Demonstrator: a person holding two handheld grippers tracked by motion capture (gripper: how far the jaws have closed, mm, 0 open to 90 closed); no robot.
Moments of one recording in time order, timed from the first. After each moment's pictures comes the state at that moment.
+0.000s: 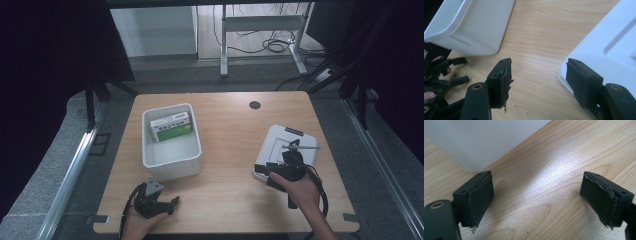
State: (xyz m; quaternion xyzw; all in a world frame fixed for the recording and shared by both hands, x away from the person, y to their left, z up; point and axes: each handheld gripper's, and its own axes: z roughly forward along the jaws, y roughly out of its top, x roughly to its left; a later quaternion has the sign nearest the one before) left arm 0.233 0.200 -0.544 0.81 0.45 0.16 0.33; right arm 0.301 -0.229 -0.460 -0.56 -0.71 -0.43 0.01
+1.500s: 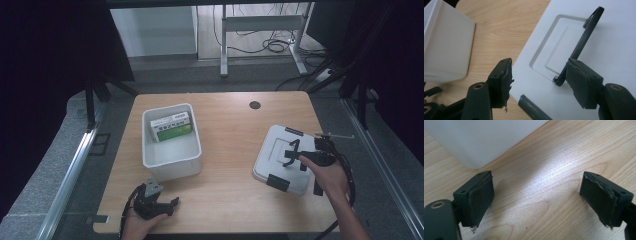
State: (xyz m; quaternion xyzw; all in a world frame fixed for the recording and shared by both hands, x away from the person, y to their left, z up) left arm 0.229 0.201 -0.544 0.81 0.45 0.16 0.33; right arm 0.332 -0.310 -0.448 -0.66 -0.64 -0.39 -0.01
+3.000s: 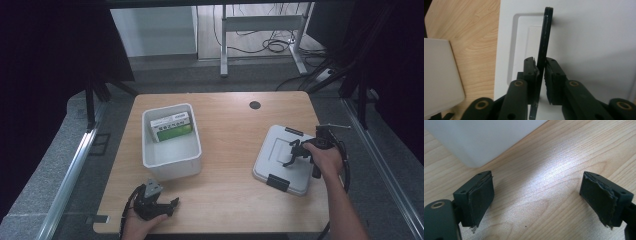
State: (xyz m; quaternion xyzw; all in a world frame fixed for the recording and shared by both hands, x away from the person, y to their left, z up) left arm 0.228 0.201 -0.544 0.81 0.45 0.16 0.33; right arm 0.393 -0.336 -0.474 -0.78 -0.54 -0.29 0.11
